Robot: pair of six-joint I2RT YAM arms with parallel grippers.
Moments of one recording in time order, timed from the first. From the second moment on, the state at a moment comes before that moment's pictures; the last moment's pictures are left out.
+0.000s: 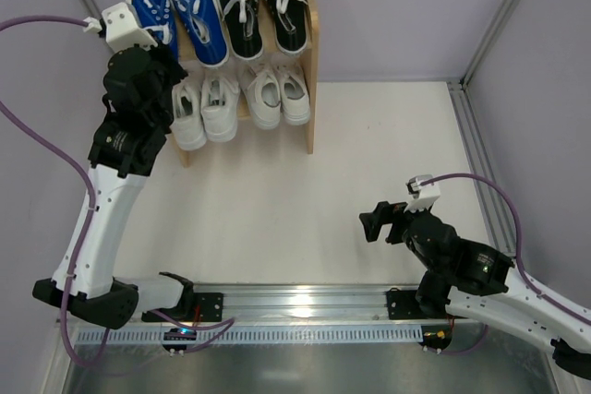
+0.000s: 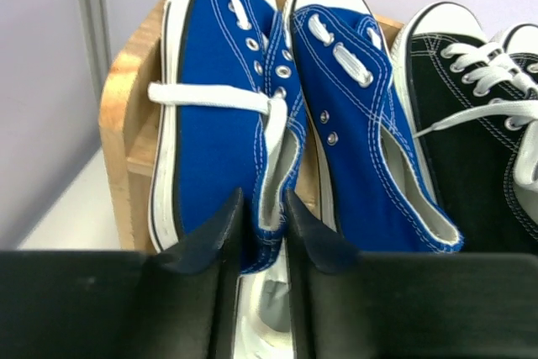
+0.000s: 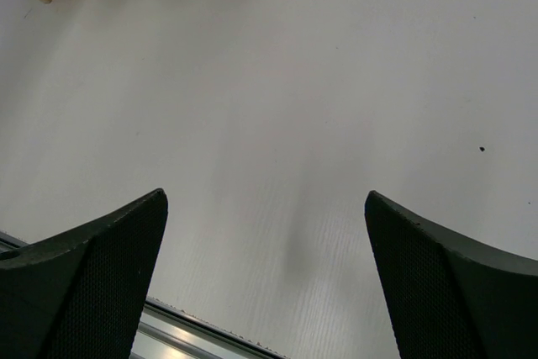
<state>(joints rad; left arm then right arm) -0.35 1.27 1.73 -0.43 -0.58 -0.25 1.03 0.42 0.60 -0.64 0.58 0.58</state>
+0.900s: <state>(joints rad) -0.35 0.99 1.75 -0.67 -0.53 -0.33 1.03 0.48 0.60 -0.53 0.53 0.52</state>
